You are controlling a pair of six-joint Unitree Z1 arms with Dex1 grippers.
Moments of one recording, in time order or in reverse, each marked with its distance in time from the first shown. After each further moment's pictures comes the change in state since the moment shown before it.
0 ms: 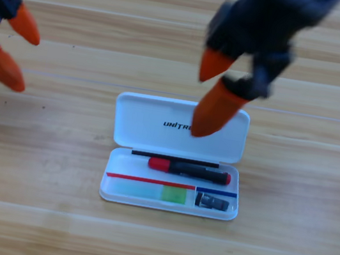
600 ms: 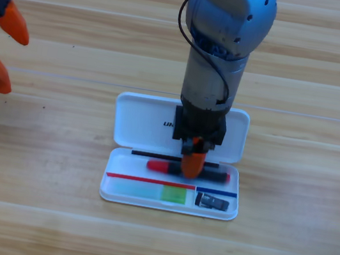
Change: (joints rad) arm 0 -0.011 -0.035 -0.006 0.062 0.030 0.000; arm 1 -0.039 0.447 -0.097 -0.045 -0.204 -0.199
